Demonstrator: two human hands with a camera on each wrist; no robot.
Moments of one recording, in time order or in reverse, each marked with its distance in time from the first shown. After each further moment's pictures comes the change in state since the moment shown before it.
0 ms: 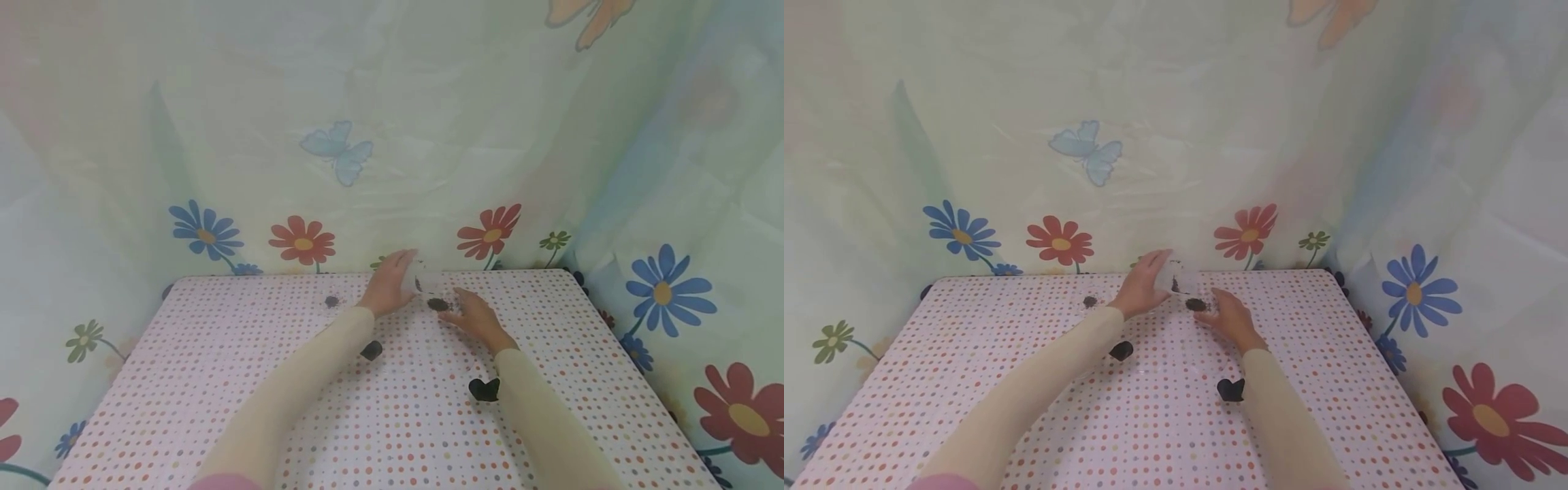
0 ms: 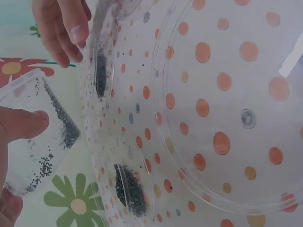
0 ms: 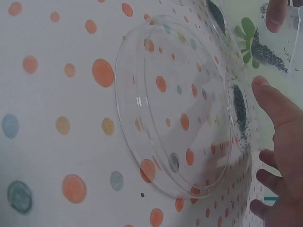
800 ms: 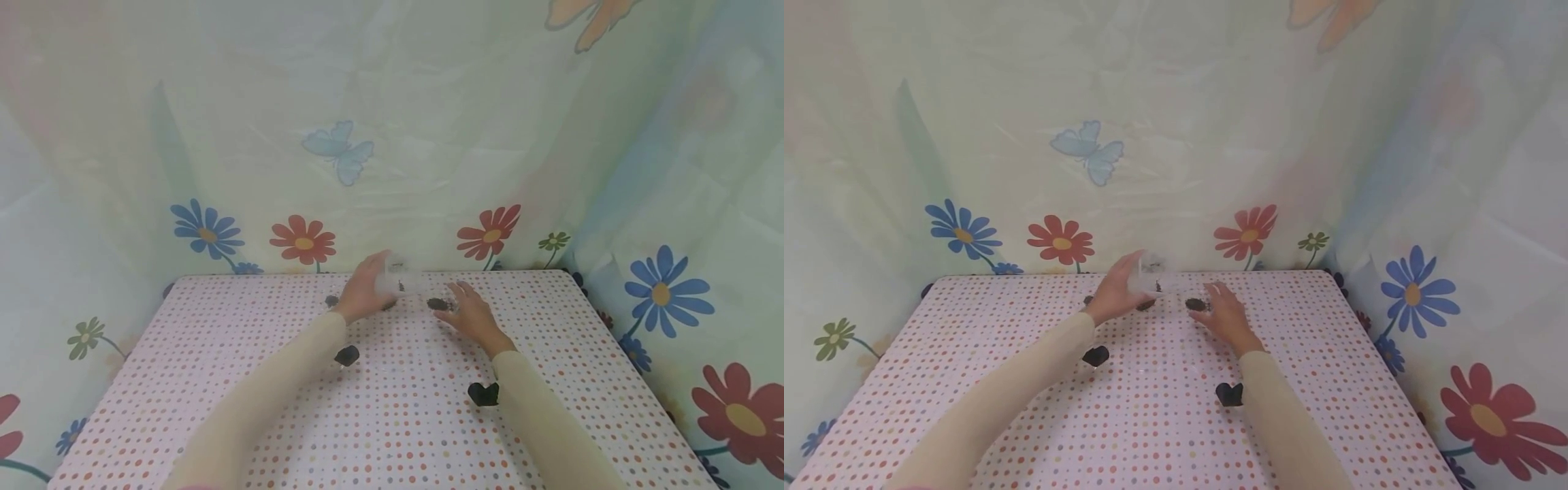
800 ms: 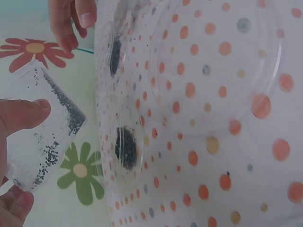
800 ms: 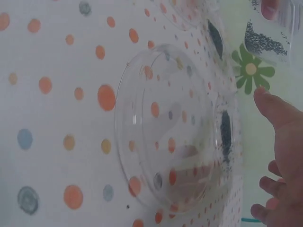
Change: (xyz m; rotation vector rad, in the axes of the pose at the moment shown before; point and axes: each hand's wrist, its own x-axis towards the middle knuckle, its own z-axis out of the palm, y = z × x) left_hand -0.031 -0.024 -0.028 -0.235 -0.040 -0.162; right_hand -0.006 -0.018 -0.001 -0.185 0.121 -0.100
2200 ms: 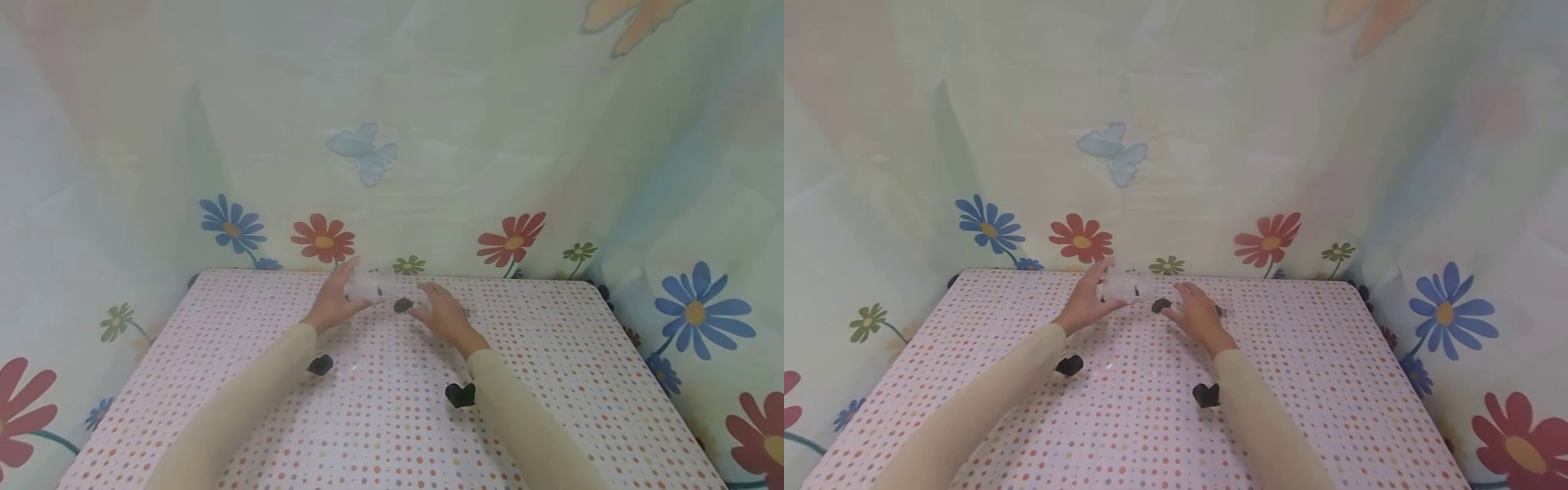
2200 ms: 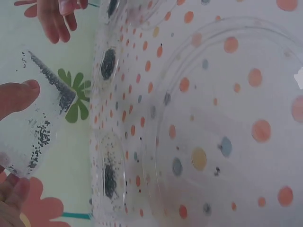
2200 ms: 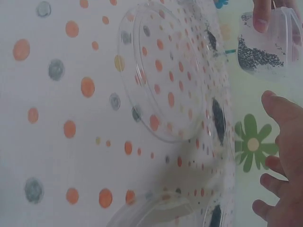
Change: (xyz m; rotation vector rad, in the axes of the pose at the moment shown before) left_hand -0.046 -0.059 -0.039 -0.009 0.092 -0.107; right_hand 0.019 -0.068 0.023 0.109 -0.038 -0.213
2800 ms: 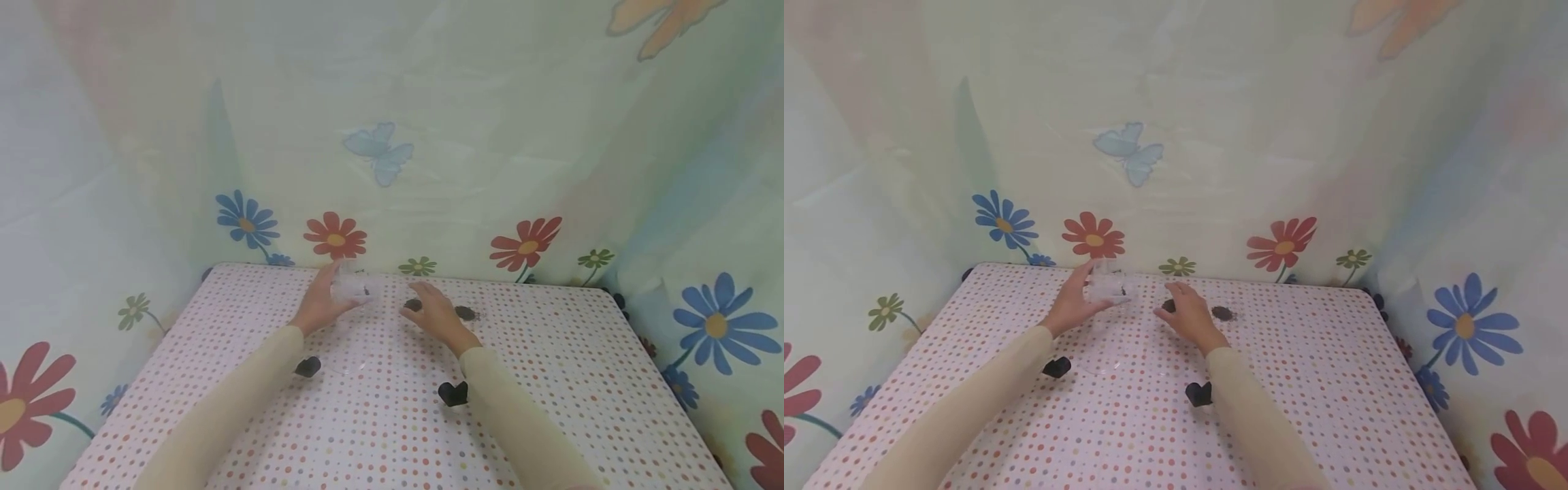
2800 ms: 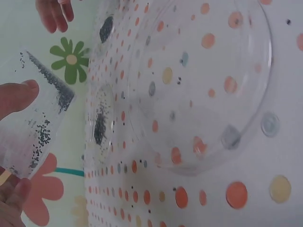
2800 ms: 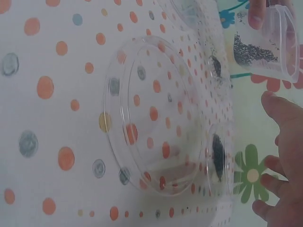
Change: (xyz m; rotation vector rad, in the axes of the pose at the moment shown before) left_hand -0.021 -0.022 -0.023 -0.031 0.061 -0.178; right_hand 0.014 -0.024 0.014 0.029 -0.035 -0.048
